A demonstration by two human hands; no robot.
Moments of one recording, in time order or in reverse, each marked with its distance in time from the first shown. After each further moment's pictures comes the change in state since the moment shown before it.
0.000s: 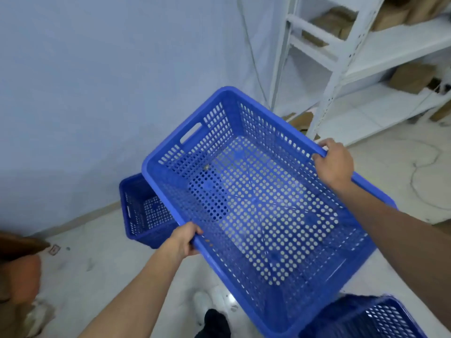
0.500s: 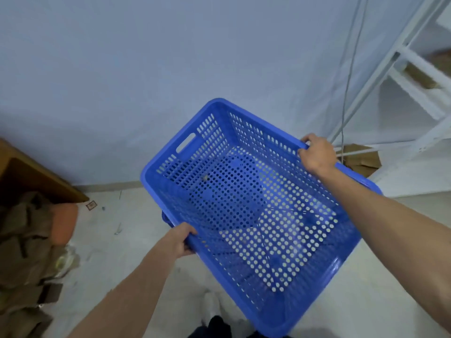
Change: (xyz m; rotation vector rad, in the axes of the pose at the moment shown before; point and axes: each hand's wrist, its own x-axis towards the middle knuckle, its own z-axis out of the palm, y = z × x) left_hand 0.022 0.015 -0.173 -0.320 0.092 -0.081; right_hand 0.018 -0.260 0.122 -0.078 -0.287 -0.245
